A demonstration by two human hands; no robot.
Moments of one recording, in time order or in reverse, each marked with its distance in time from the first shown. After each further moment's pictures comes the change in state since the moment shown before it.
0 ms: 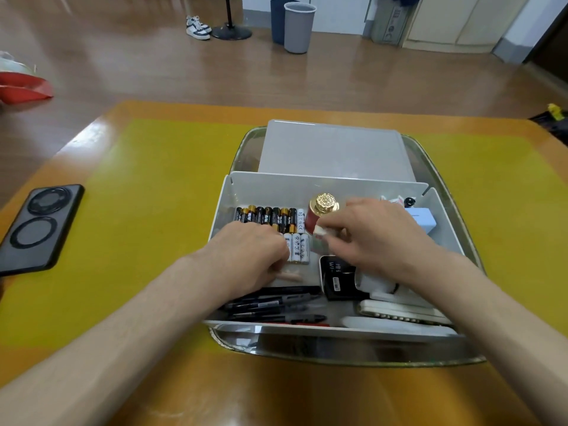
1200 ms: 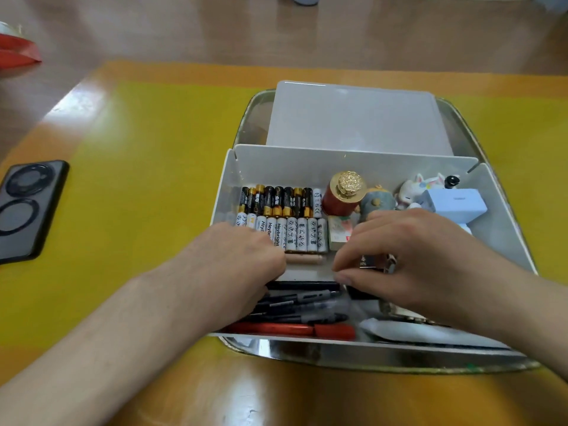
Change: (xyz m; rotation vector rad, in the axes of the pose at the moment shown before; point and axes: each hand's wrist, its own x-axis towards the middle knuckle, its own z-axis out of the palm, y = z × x) left_hand -0.029 -0.002 -0.004 0.069 -0.120 0.043; right_hand -0.021 -0.017 -0.017 0.361 -0.182 -0.119
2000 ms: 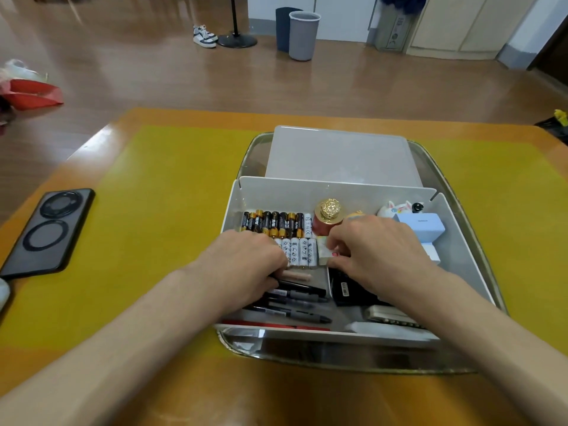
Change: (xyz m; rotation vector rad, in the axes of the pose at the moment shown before) left_hand 0.008 0.003 -0.006 -0.071 0.117 -0.078; right_hand 0.021 0.013 0.024 -0.417 0.185 0.301
